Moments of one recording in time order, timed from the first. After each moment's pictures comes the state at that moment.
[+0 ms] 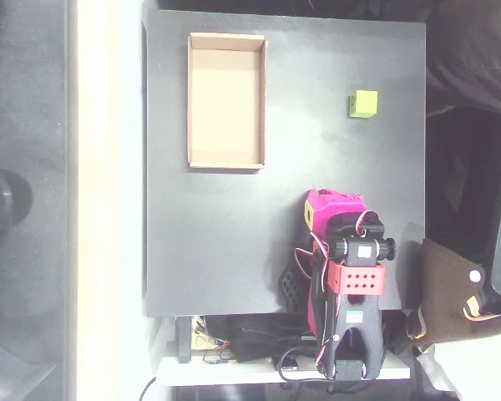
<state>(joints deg) -0.4 188.3 181.2 76.8 88.1</state>
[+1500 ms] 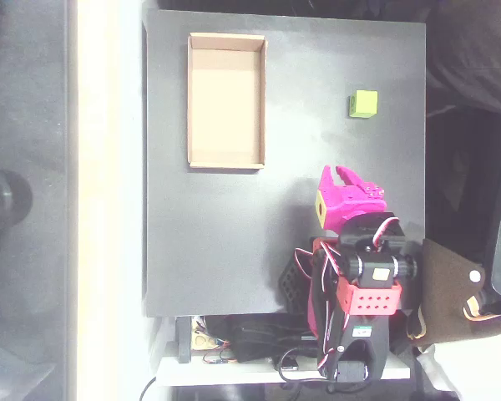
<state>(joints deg) -0.4 184.3 159.6 76.9 88.1</state>
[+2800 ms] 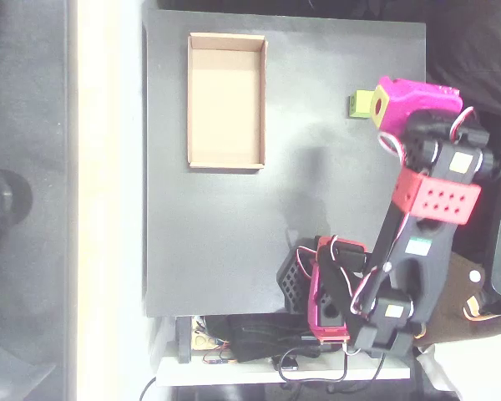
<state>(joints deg) 9.1 115.9 94.6 76.6 88.1</state>
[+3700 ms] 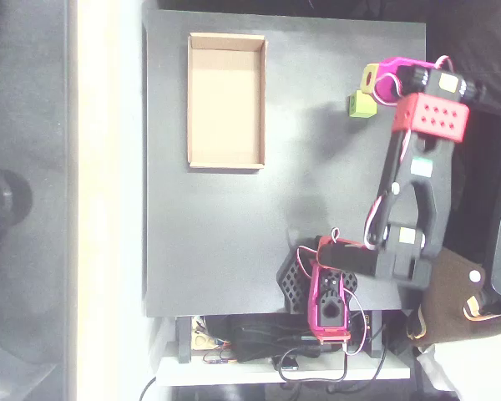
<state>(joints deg) 9.7 87.2 87.1 76.6 88.1</state>
